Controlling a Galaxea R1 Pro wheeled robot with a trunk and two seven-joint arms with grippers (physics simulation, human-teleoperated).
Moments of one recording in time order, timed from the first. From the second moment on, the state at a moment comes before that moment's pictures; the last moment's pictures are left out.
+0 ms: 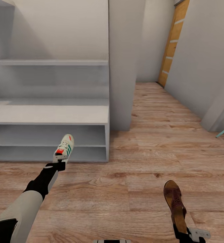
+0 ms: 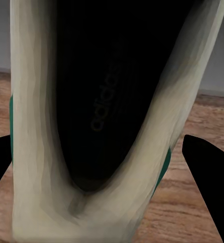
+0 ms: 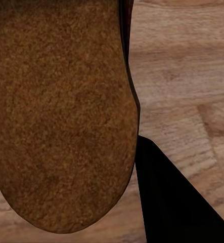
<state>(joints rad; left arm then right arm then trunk) -0.82 0.10 0.14 -0.54 -0.07 0.27 0.10 -0.24 -0.14 -0.42 -0.41 0.12 -0.45 0.17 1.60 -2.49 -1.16</state>
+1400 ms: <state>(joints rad) -0.82 0.10 0.14 -0.54 -0.07 0.28 0.10 -0.24 -0.14 -0.42 -0.41 0.12 -0.45 0.17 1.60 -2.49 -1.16</state>
